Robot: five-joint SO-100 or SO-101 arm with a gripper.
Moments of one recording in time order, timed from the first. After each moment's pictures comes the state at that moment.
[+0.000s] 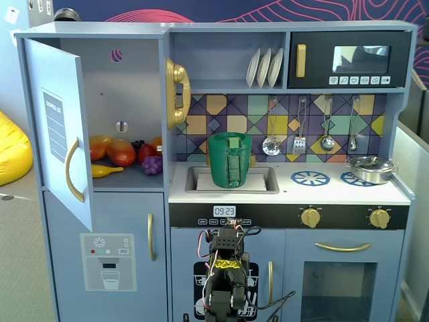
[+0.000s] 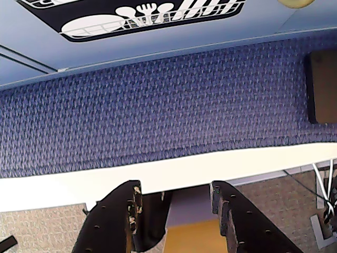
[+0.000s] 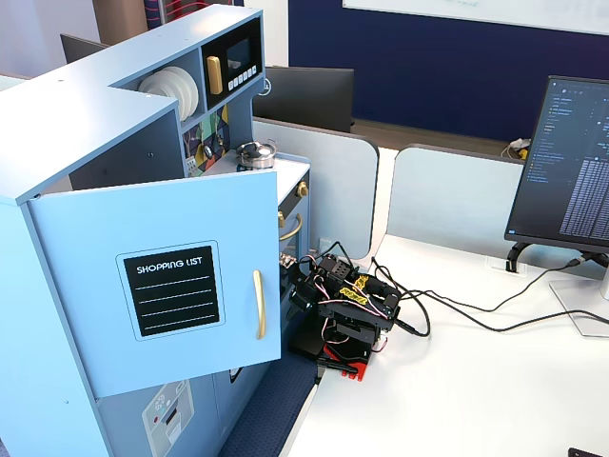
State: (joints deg) arm 4.9 182.5 170.2 78.8 -90.7
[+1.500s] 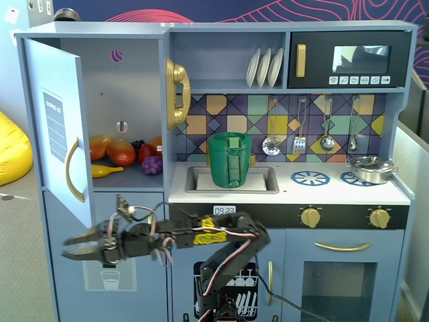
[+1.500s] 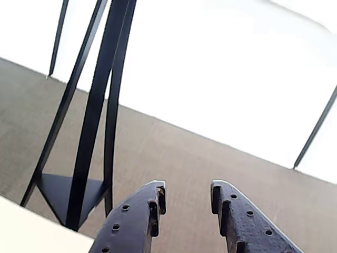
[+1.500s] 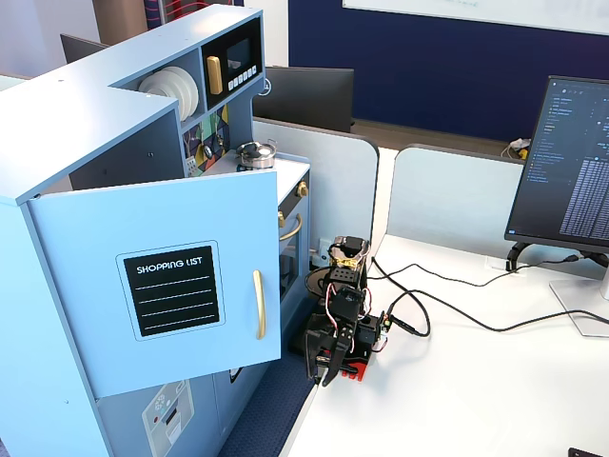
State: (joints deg) arm -100.0 134.1 136.1 -5.1 -112.9
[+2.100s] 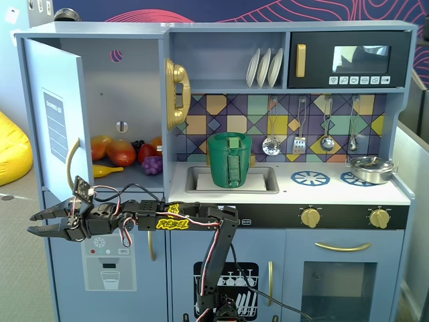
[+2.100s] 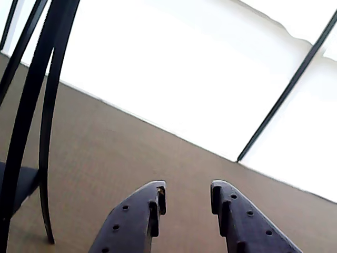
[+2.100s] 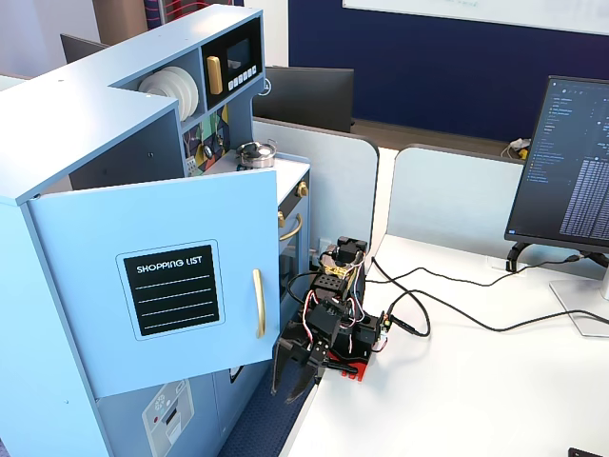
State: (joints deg) arm -92.6 107.5 102.7 1.8 -120.6
